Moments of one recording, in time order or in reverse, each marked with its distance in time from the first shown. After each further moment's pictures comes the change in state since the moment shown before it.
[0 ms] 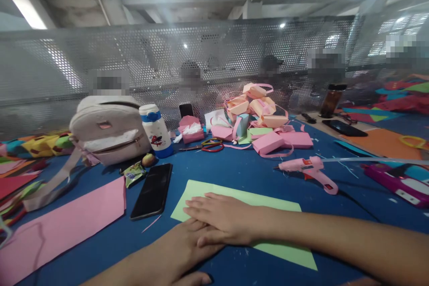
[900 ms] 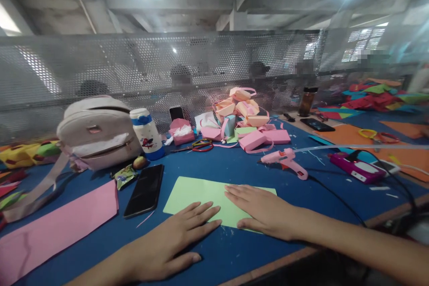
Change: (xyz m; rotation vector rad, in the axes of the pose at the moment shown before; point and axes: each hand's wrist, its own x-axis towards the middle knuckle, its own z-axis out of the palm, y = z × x) left_hand -0.002 -0.001 0.005 0.081 -0.048 -0.019; right_hand -0.106 -0.006 0.001 -0.167 0.114 0.369
